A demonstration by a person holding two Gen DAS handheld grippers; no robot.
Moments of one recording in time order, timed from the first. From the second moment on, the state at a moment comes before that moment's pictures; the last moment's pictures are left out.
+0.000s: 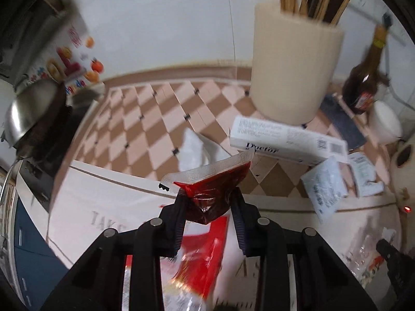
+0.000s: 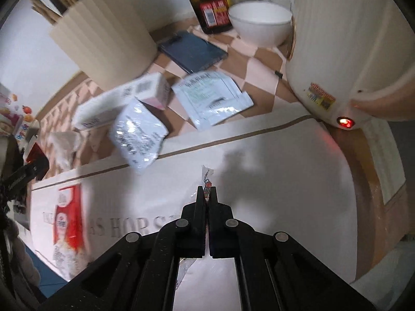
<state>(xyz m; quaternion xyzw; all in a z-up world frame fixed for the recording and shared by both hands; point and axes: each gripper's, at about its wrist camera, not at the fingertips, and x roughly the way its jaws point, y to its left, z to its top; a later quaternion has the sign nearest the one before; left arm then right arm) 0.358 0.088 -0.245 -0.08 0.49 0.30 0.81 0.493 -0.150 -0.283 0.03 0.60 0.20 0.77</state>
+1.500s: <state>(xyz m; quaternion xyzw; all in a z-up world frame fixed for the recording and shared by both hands) 0.050 0.042 -0.852 -0.28 0.78 0.09 0.56 0.094 -0.142 -0.859 0.00 0.80 0.23 0.56</state>
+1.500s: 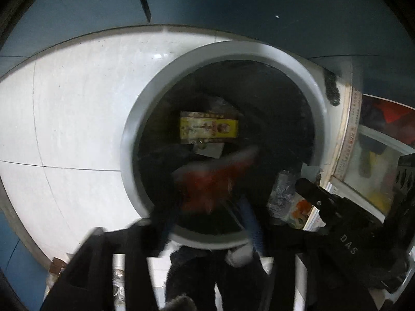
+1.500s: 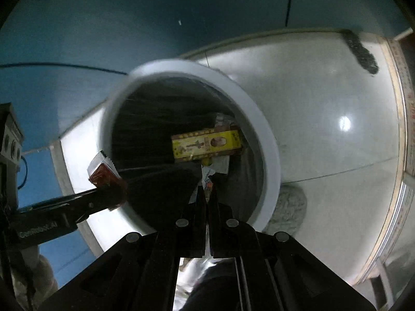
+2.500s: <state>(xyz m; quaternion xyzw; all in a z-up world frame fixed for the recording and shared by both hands) -0.012 0.023 -0.599 -0.17 0.72 0.21 0.64 0.074 -0.165 -0.606 -0.12 0.73 0.21 0.64</state>
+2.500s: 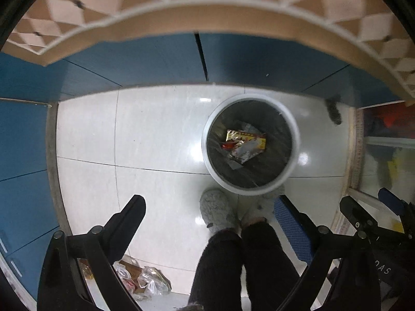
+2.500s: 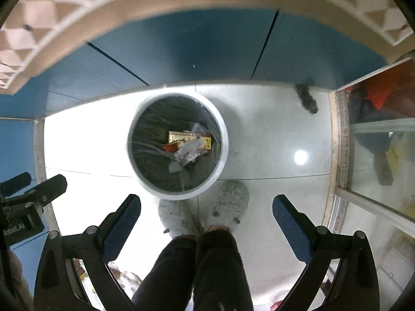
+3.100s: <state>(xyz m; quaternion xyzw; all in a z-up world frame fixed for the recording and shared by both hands) -0.058 0.002 -0.385 -0.18 0.66 0.21 0.70 0.055 -0.201 -0.325 -0.11 0.69 0.24 0.67</state>
